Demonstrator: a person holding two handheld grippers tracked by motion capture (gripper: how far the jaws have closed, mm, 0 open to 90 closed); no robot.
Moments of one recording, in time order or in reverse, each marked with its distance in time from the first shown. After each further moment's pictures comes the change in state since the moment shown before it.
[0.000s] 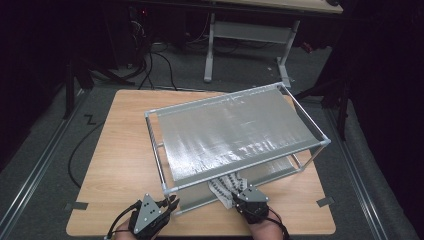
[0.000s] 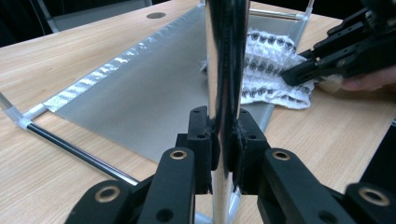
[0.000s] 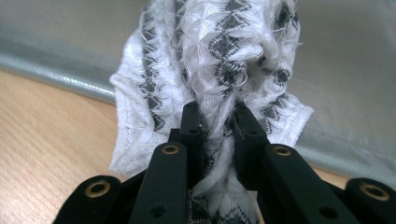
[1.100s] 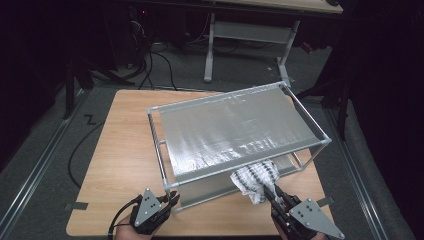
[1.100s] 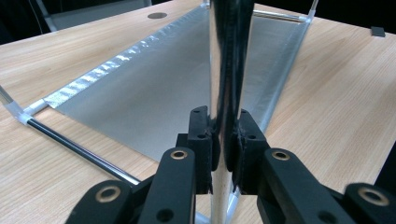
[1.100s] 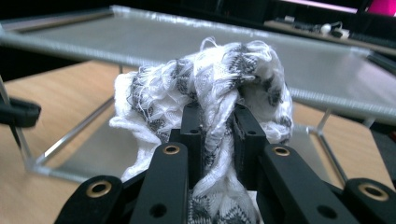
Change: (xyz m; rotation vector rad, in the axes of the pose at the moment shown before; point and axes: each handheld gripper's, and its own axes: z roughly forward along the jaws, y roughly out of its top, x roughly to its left) left arm 0.007 0.002 0.006 0.001 -0.012 -0.015; right arm -0.021 0.029 -0.147 -0.470 -0.095 0.048
